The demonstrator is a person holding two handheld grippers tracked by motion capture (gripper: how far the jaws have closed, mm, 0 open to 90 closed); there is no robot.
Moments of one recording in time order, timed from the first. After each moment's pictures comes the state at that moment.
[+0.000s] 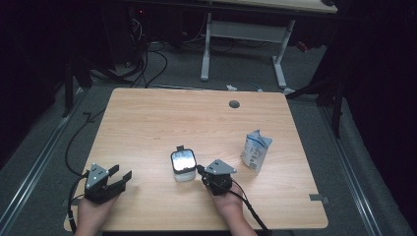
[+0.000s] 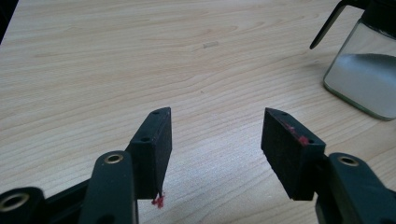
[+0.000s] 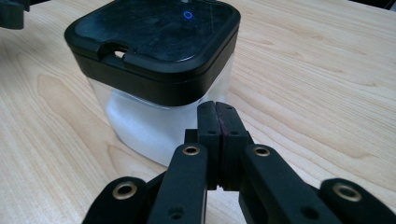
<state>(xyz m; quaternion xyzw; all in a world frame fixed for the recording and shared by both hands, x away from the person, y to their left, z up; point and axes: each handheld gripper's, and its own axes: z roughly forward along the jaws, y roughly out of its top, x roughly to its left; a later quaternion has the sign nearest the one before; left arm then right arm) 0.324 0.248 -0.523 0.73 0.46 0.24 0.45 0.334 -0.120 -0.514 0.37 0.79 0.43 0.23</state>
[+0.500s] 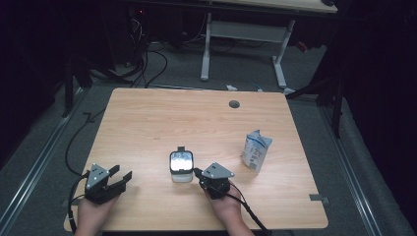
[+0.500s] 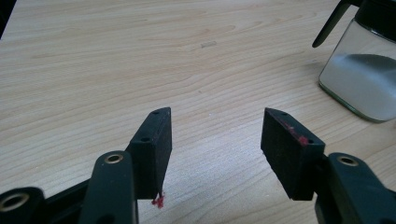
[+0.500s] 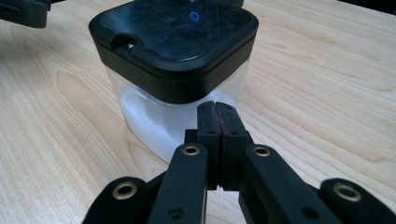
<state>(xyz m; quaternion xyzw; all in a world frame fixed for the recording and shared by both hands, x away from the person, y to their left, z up) 0.323 0.247 -0.523 0.73 0.45 0.24 0.45 0.324 -0.113 -0.513 0.36 0.79 0.44 0.23</state>
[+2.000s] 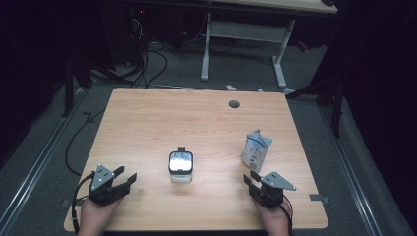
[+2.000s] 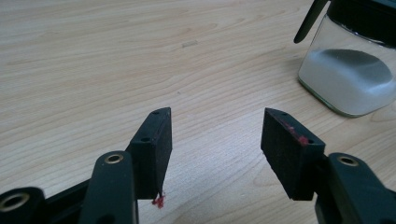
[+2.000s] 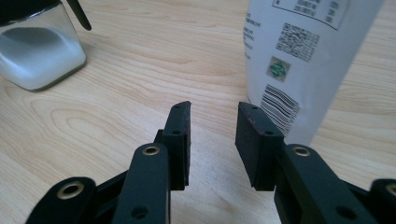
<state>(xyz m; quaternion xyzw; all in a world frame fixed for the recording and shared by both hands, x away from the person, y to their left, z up) 0.320 0.233 -0.521 0.75 0.44 0.23 0.44 0.286 -0.260 -0.517 0.47 0.72 0.42 0.27</state>
